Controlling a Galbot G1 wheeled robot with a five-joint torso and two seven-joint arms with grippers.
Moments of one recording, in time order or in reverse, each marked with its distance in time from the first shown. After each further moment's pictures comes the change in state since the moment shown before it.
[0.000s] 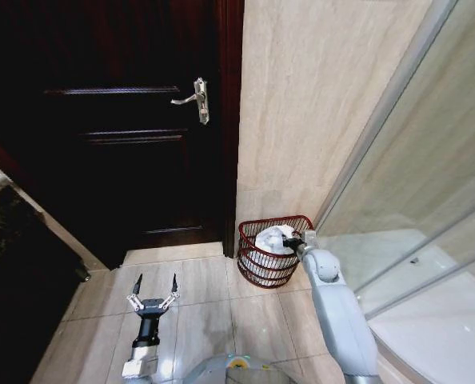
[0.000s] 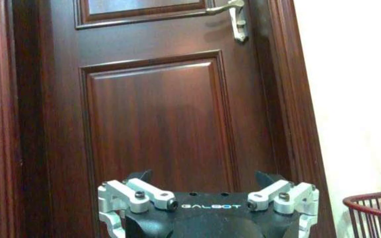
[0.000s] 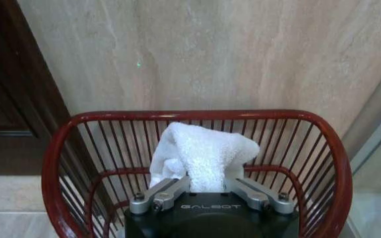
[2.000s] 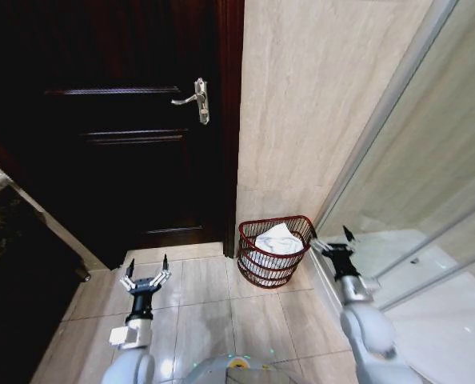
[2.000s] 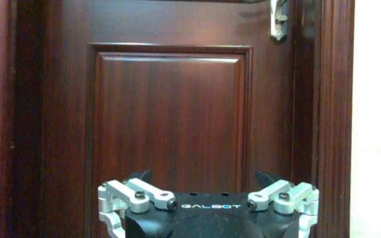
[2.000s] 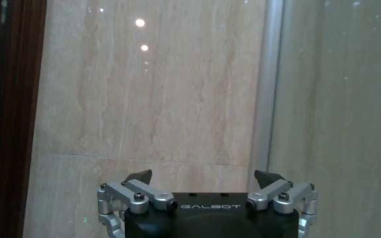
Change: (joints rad) left arm -0.127 0.056 -0.038 -0.180 -0.209 0.416 0.048; right arm -0.620 -0.014 0.266 0.464 0.093 0.832 0.107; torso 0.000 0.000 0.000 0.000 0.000
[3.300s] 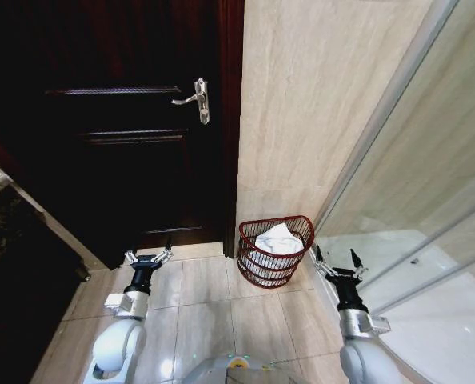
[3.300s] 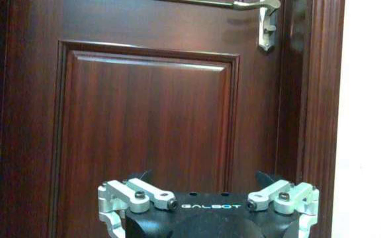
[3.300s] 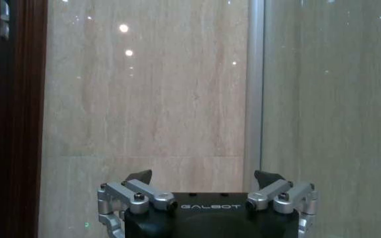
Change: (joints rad) left arm -0.082 0.102 0.014 -0.023 -0.100 0.100 0.011; right arm -0.097 0.131 -0.045 0.021 -0.054 0.101 0.016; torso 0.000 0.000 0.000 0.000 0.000
